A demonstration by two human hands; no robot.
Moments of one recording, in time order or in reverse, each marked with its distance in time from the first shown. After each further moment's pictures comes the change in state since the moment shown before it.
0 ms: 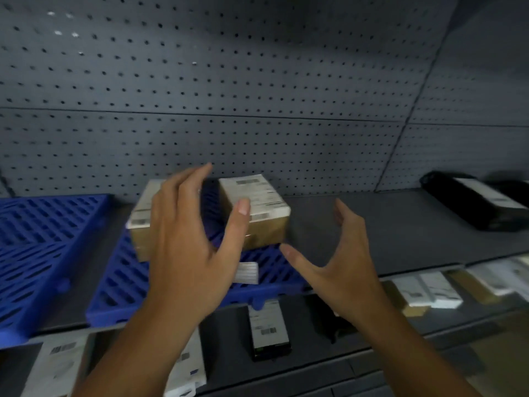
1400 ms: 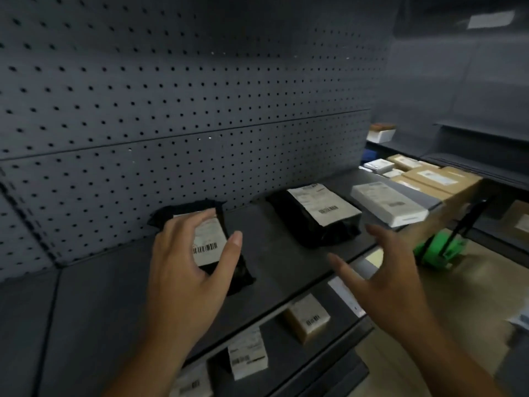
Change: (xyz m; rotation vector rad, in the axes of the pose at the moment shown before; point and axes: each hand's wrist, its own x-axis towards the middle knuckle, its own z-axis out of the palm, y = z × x) left_hand -0.012 0.350 0.606 -0.212 -0.270 0.021; right_hand 0.177 0.485 -0.512 -0.314 0.340 0.191
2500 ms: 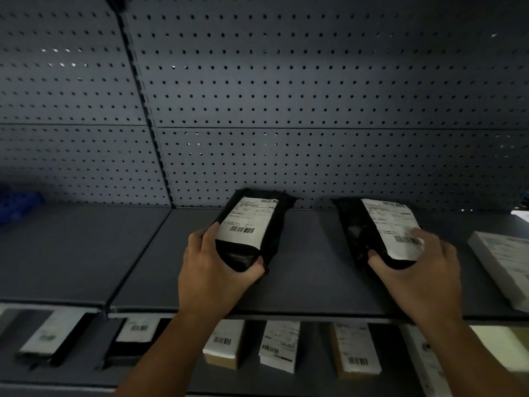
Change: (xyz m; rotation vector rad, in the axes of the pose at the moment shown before) left_hand -0.041 -0.021 0.033 0.581 0.305 -0.398; right_hand 0.115 0.059 0.082 0.124 -0.181 -0.089
